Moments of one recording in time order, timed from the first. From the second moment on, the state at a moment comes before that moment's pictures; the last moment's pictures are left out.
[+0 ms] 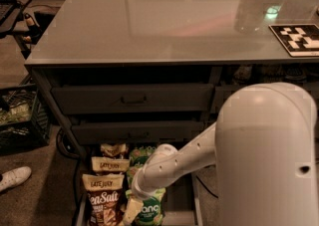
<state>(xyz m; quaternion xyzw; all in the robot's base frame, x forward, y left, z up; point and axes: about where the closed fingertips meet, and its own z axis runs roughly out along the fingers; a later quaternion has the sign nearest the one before) 0.430 0.093 0.406 -0.61 0.76 0.17 0.14</state>
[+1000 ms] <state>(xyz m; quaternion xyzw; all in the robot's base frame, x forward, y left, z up) 0.417 0.110 0.368 -0.60 0.76 0.20 0.15</state>
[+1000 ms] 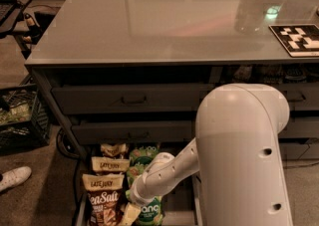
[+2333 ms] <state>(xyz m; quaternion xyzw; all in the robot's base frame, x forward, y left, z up) 0.493 0.156 0.310 -0.64 0.73 0.21 0.12</state>
